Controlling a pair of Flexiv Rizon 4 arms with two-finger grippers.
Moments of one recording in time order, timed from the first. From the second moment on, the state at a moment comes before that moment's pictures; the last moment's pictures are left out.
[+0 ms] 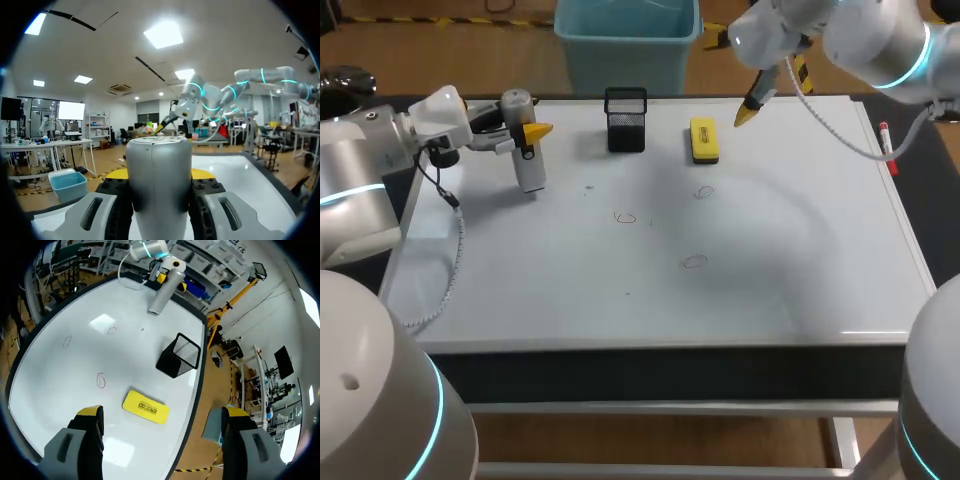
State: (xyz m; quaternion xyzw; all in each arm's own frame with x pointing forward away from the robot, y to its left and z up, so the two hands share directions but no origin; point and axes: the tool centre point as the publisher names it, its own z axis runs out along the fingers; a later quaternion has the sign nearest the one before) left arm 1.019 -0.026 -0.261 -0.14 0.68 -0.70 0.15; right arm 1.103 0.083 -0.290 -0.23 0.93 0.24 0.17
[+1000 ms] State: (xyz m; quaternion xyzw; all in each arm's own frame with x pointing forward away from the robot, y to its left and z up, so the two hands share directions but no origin) left arm 1.019 -0.026 -0.260 -0.14 0.68 -0.70 0.15; right arm 1.122 0.088 -0.324 -0.51 0.85 0.00 0.08
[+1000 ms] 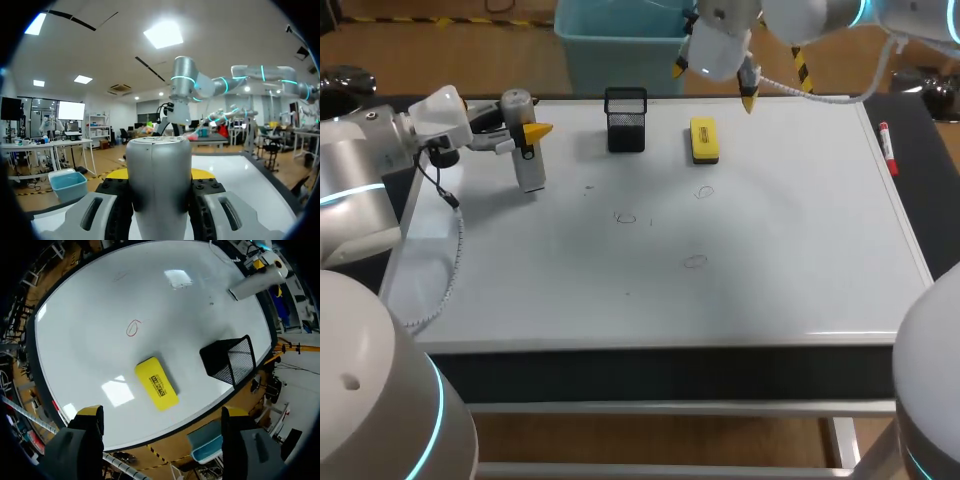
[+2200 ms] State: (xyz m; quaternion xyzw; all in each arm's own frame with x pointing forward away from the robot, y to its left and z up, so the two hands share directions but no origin) left arm 1.019 -0.026 -0.260 -0.14 0.68 -0.70 0.15; right arm 1.114 0.076 -0.401 -0.66 0.75 0.05 -0.02
